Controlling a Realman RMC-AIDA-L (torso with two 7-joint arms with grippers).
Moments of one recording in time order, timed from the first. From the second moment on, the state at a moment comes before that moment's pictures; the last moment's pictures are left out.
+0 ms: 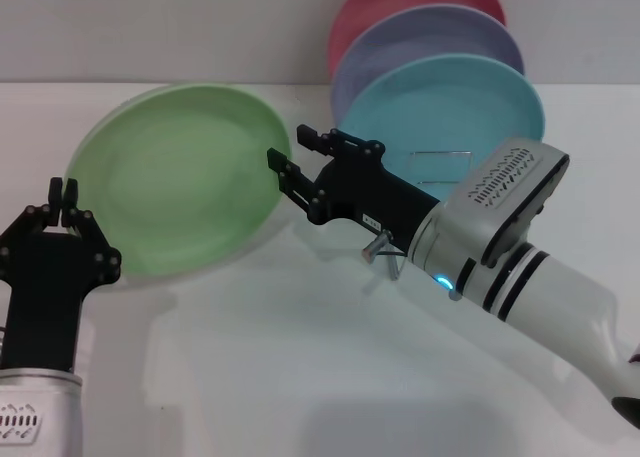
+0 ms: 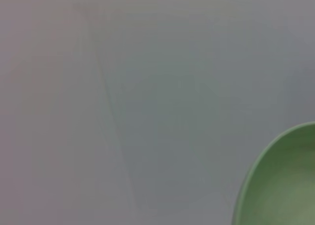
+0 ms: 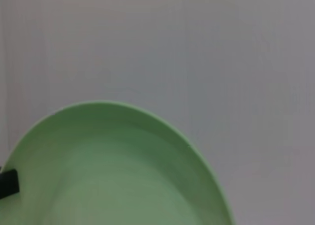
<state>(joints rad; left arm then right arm) -0.11 -2.08 -0.36 -0.80 1.81 1.45 0.80 0.81 2.09 -0.10 0.36 -1.74 -1.06 0.20</state>
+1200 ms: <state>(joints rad) -0.12 -2.08 -0.35 -0.80 1.81 1.44 0.83 0.81 2.09 -0.08 0.36 -1.74 -1.03 0.20</state>
